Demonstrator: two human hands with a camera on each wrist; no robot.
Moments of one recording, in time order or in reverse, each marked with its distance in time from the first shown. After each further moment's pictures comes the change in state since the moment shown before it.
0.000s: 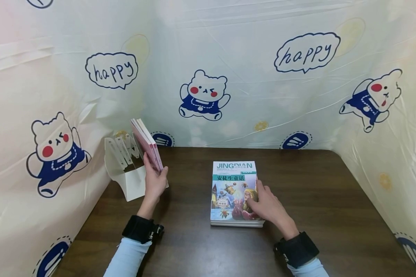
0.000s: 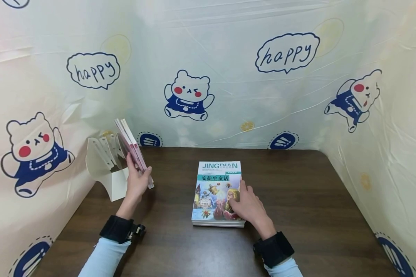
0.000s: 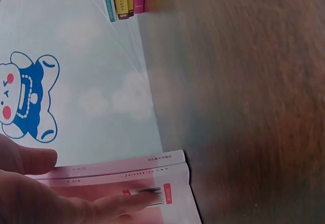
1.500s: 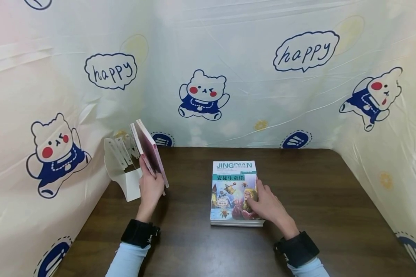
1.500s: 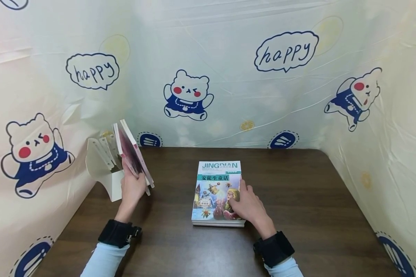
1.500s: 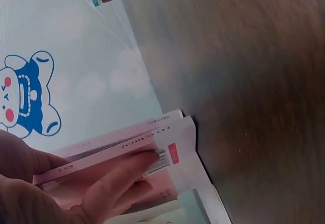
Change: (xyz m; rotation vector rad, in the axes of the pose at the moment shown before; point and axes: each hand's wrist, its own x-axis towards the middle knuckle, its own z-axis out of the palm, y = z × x) left_hand -0.012 0.000 -0.008 0.295 0.128 0.025; right_hand 0.000 0.000 -0.001 0.012 -0.001 -0.002
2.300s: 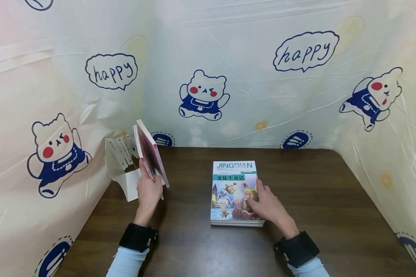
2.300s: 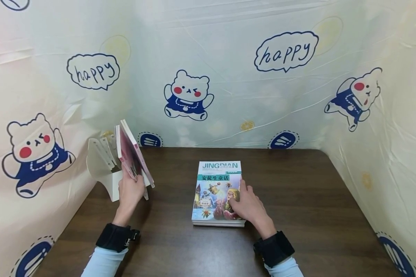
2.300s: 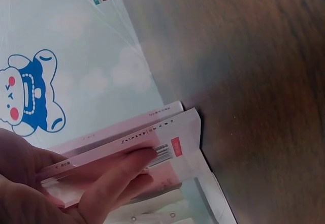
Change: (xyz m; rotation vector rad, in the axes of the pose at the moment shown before) left_hand -0.012 0.001 -0.009 0.075 0.030 0.079; right_hand 0.002 0.001 0.002 0.004 -0.011 0.004
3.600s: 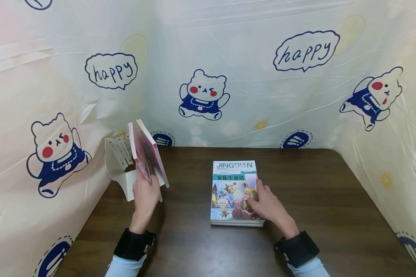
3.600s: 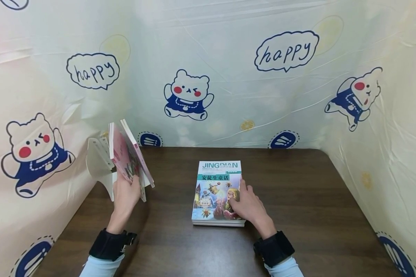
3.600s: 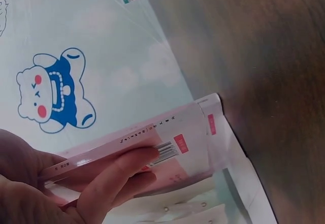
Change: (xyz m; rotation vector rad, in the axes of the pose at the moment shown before) left_hand -0.015 0.018 -0.019 -0.036 0.056 0.062; right_hand 0.001 0.001 0.001 -0.005 0.008 -0.007
